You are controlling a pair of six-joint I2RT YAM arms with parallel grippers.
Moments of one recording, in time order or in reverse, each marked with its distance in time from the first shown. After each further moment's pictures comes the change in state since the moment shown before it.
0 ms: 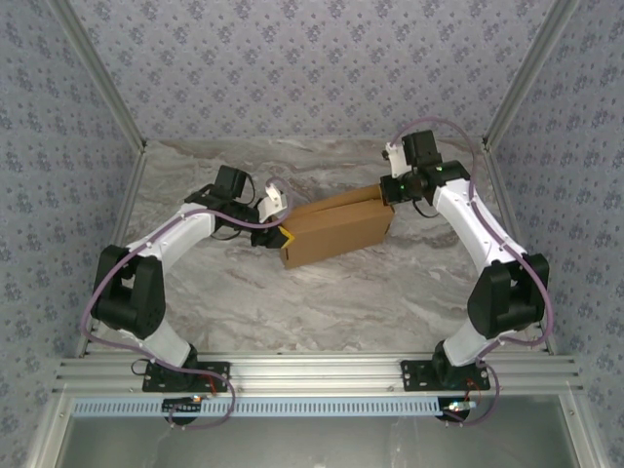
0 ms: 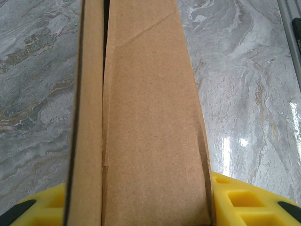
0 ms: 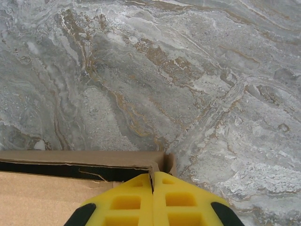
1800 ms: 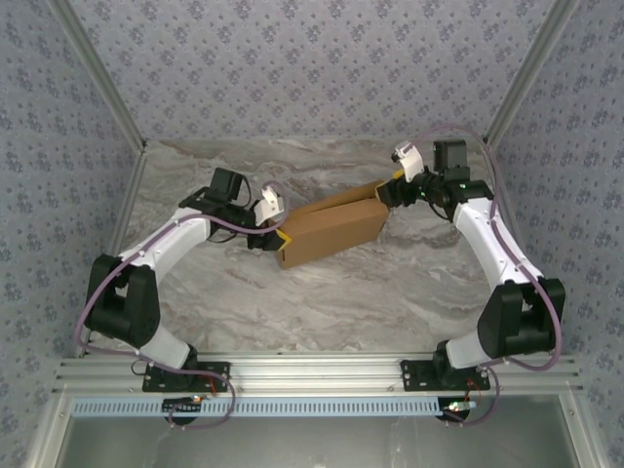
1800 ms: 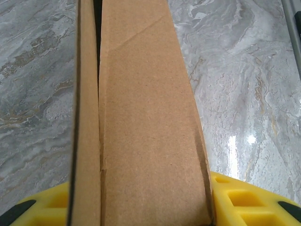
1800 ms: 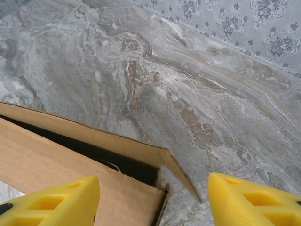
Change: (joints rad) left arm 0.003 -0.057 -0.035 -0.011 -0.006 0.035; right arm -0.132 -0.124 -0.181 0.266 -0.363 -0.352
